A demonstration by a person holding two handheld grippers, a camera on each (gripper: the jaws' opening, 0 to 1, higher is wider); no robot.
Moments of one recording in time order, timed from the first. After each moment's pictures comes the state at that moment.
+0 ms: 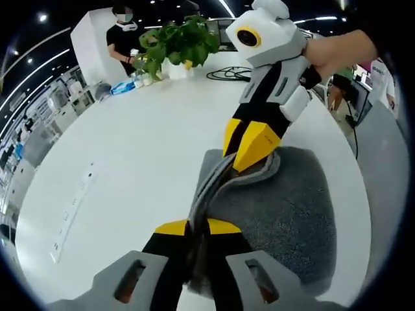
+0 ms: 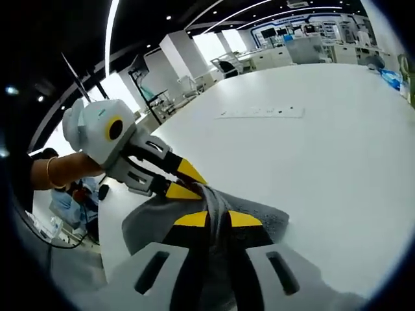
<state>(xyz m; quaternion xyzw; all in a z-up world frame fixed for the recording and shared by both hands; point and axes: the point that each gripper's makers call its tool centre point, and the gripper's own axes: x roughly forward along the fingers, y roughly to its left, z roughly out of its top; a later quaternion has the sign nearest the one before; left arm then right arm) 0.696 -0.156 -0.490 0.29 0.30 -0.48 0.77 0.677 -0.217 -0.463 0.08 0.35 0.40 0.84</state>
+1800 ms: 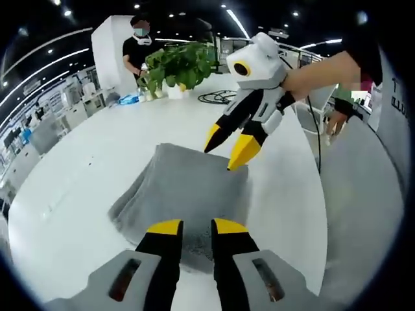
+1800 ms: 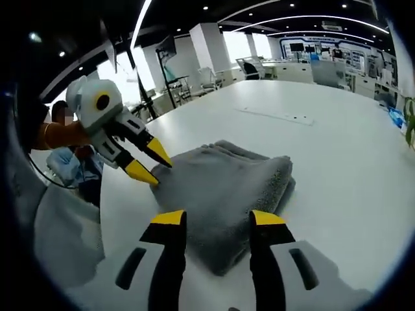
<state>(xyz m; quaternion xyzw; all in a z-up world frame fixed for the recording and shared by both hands) 0.567 -0.143 -0.444 0.21 0.28 -0.48 0.81 0.580 -0.241 -0.461 -0.03 0.33 0.45 0.83</state>
